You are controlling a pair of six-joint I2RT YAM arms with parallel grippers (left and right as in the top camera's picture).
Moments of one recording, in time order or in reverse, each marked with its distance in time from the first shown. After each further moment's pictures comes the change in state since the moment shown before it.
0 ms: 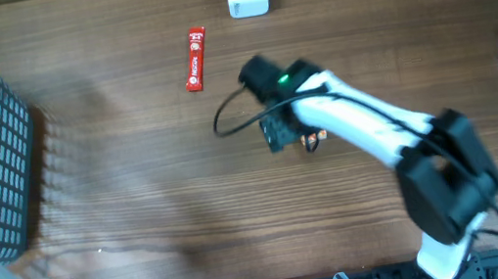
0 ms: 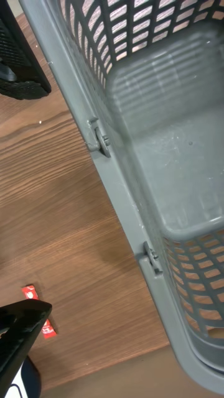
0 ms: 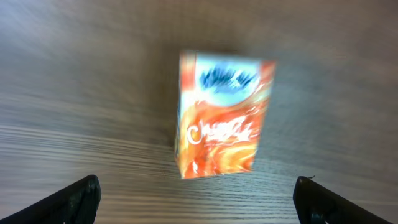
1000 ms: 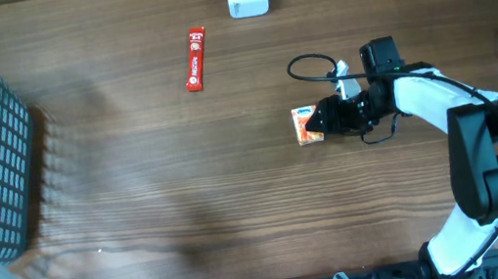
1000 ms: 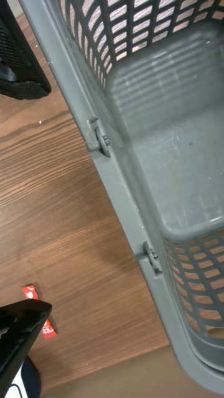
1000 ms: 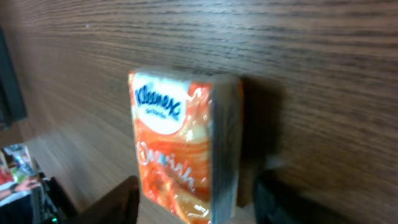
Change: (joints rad) left arm 0.000 0.000 0.000 0.000 0.000 0.000; right arm -0.515 -0.031 -0.433 0.503 -0.890 -0.242
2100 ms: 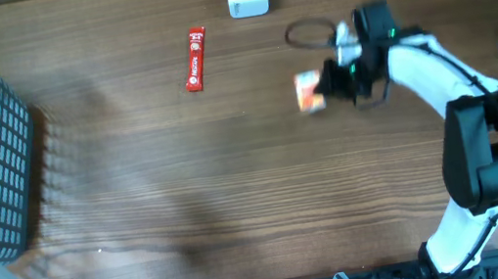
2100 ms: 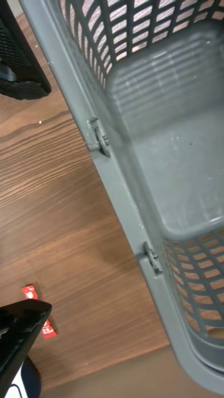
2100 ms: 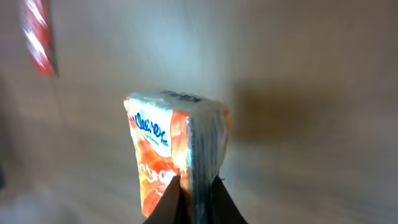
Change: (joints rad) left arm 0.000 0.000 0.000 0.000 0.000 0.000; right arm 0.027 0.056 0.358 -0.150 0.224 0.136
